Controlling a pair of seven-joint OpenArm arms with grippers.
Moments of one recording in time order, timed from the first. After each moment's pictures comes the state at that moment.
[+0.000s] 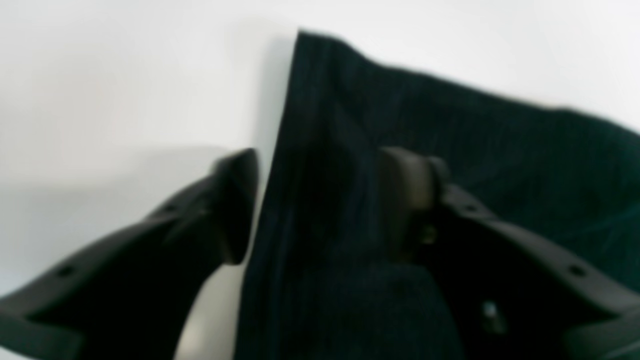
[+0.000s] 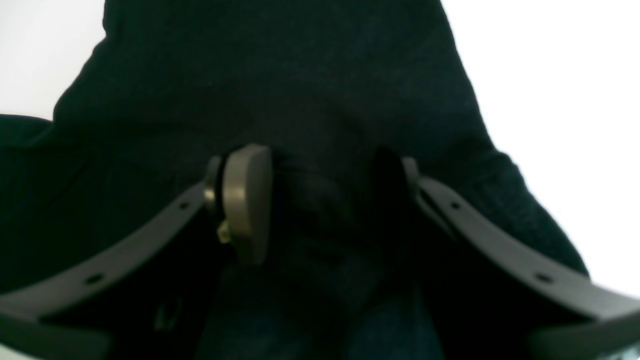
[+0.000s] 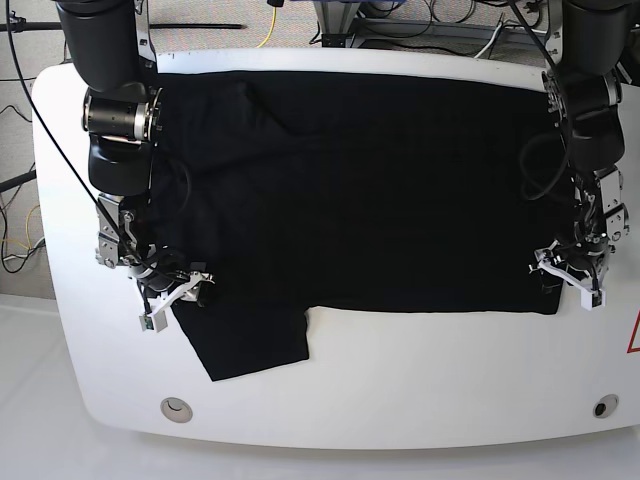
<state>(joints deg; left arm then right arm) -28.6 -24.3 -13.7 34.8 -13.6 -22.6 17.1 34.1 15.6 6.2 28.9 18.1 31.2 -22.6</state>
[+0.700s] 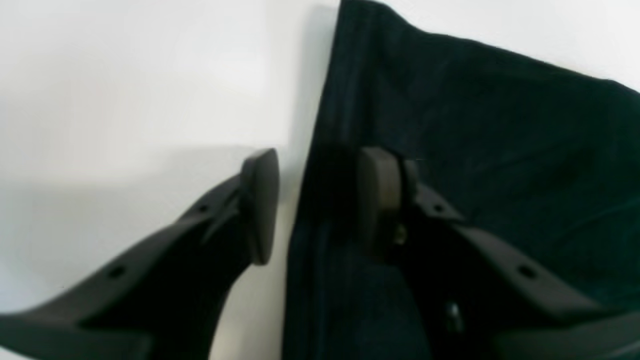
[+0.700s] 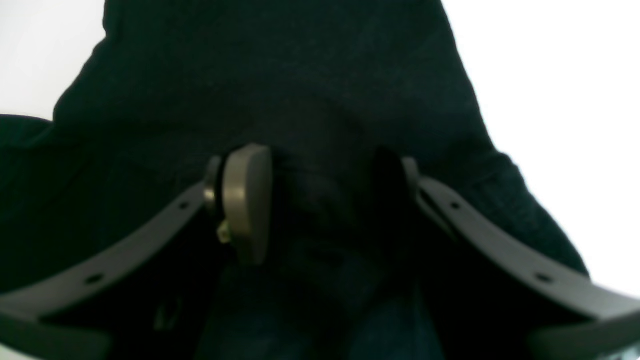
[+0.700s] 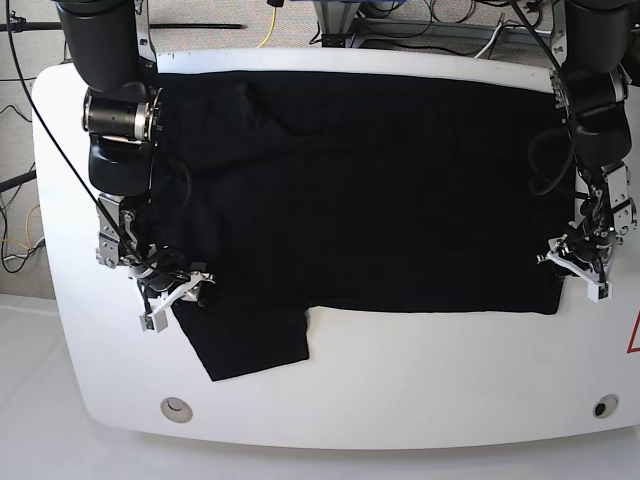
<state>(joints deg) -27.8 -26.3 -13.7 34.3 -13.4 -23.5 18.2 34.1 15.6 6.1 28.9 18.1 31.2 -22.4</state>
